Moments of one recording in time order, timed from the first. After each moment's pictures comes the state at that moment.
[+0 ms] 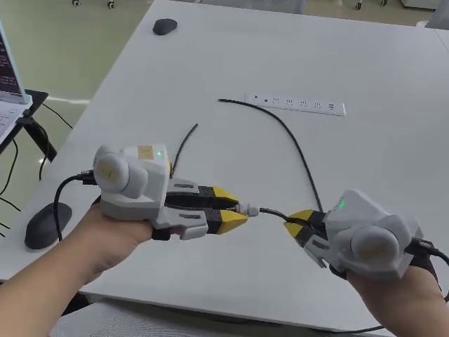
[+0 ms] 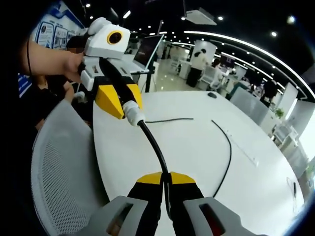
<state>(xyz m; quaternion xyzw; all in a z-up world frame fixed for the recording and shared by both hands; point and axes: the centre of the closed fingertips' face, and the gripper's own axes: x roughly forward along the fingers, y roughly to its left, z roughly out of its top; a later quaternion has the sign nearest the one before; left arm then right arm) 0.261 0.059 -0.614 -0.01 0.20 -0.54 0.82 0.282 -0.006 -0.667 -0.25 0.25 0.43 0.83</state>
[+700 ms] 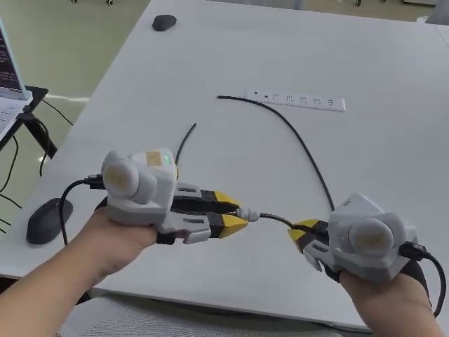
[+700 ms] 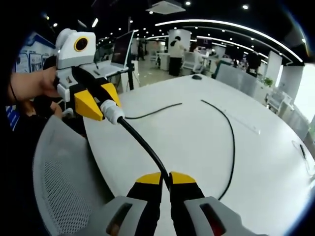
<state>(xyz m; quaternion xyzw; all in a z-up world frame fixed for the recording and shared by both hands) 0.252 0.056 -0.628 0.01 0.21 -0.53 0.82 0.273 -0.017 -0.687 -0.16 0.31 0.38 0.86</state>
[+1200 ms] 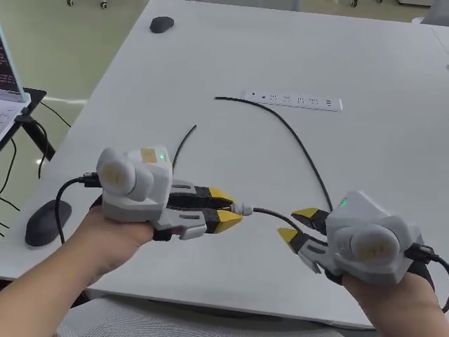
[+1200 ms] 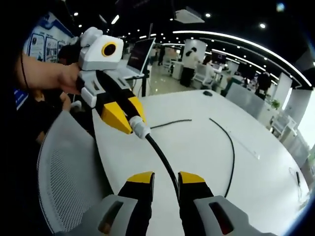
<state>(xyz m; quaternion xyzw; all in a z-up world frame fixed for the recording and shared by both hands) 0.257 0.063 -0.628 0.02 0.22 -0.52 0.83 0.260 0.012 -0.651 -0.22 0.24 0.43 0.84</state>
